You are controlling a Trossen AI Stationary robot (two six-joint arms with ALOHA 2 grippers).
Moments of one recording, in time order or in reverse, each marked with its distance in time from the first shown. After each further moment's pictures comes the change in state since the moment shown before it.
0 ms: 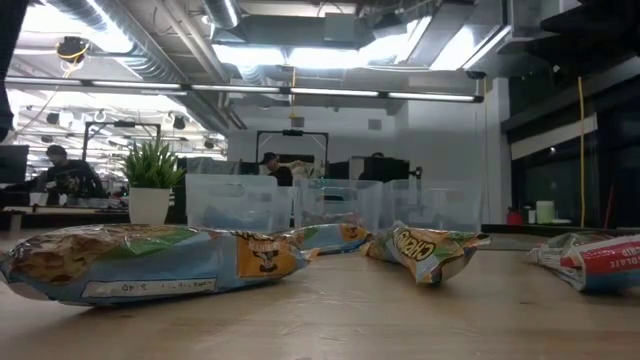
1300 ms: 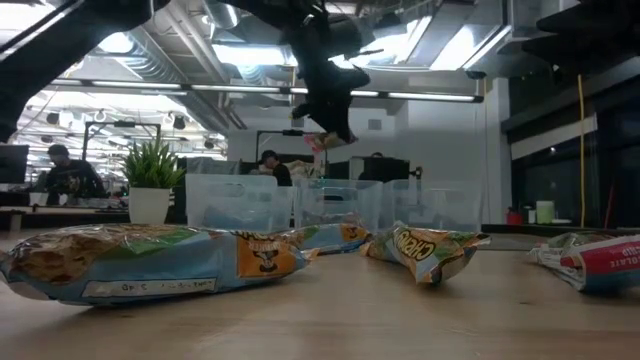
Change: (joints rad) left arm 0.125 0.485 0.001 -0.231 0.186 -0.085; right arm 0.000 0.000 0.000 0.017 0.034 -0.002
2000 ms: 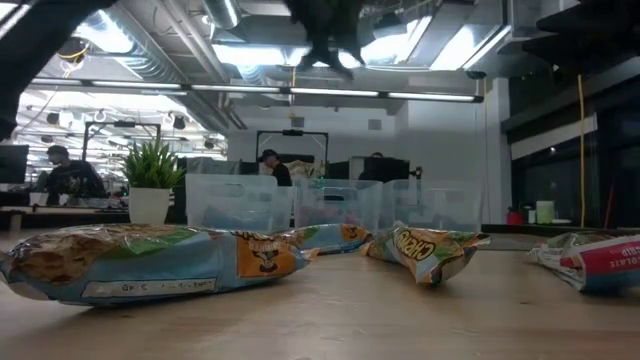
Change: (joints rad) left arm -0.065 -0.163 0.060 0.004 0.170 -0.095; right arm 0.000 0.000 0.000 -0.001 0.000 0.002
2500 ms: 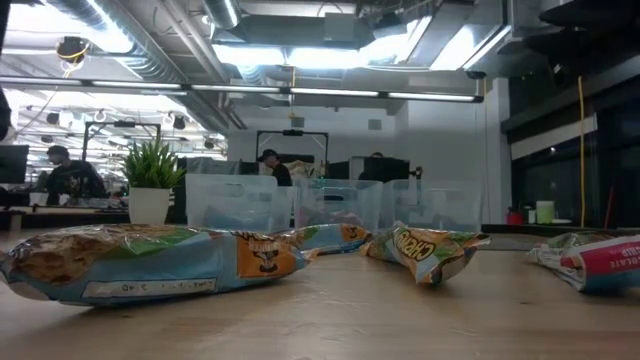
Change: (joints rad) left arm -0.330 -0.403 0.002 0.045 -0.149 0.094; right arm 0.000 0.000 0.000 0.021 -0.031 0.105
